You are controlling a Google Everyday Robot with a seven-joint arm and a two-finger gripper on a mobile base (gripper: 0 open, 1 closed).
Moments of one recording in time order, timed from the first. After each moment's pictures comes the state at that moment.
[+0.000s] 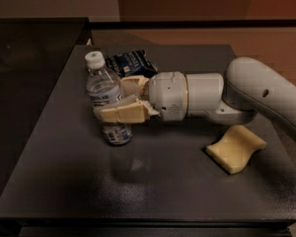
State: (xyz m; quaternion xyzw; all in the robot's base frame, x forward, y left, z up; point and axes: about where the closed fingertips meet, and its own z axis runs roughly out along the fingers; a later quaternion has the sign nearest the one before) arm 0.447 0.074 0.945 -0.51 0.53 0.48 0.49
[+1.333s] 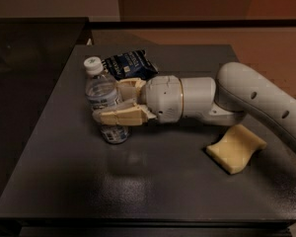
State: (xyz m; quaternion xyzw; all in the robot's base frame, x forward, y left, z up) arm 0.453 0.082 0.931 -0.52 0.49 0.48 0.50
